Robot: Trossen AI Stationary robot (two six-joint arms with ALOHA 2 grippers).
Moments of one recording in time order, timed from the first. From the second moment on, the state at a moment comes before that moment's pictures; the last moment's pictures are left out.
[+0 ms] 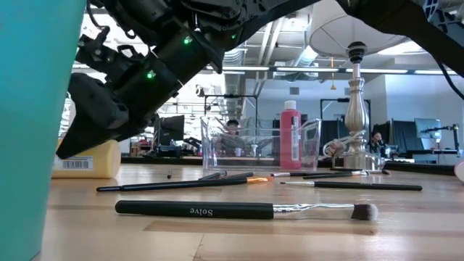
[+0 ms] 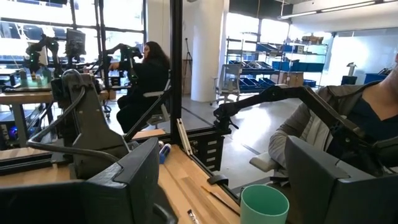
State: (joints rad) left arm -0.28 0.45 0.40 0.16 0.21 -0.06; right arm 0.17 2.57 2.10 -0.27 0.10 -0.06
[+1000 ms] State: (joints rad) left arm -0.28 0.46 0.40 0.17 0.21 -0.06; right arm 0.16 2.59 2.10 -0.31 0.05 -0.04
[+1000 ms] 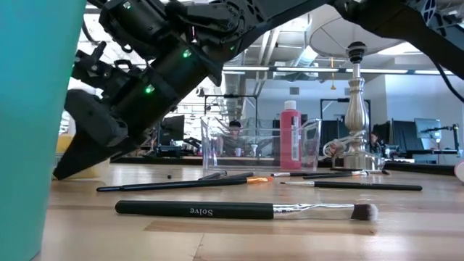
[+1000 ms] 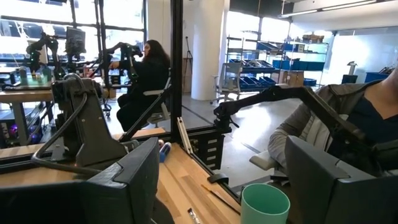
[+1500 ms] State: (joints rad) left arm -0.28 0.46 0.40 0.17 0.21 -0.06; right arm 0.16 2.44 2.10 -0.68 0.05 -0.05
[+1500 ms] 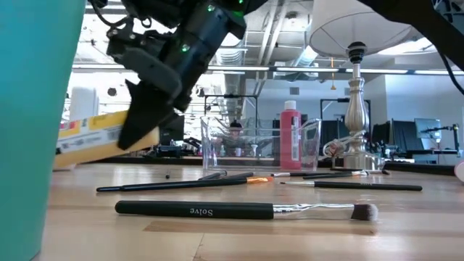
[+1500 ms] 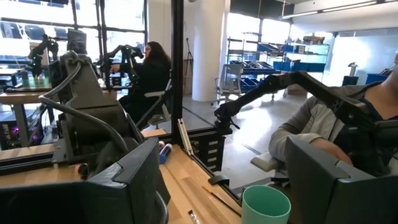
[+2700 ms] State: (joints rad) left arm -0.28 0.46 0.40 0.13 0.13 -0.08; right arm 0.05 2.04 2.10 -1.11 -0.11 -0.19
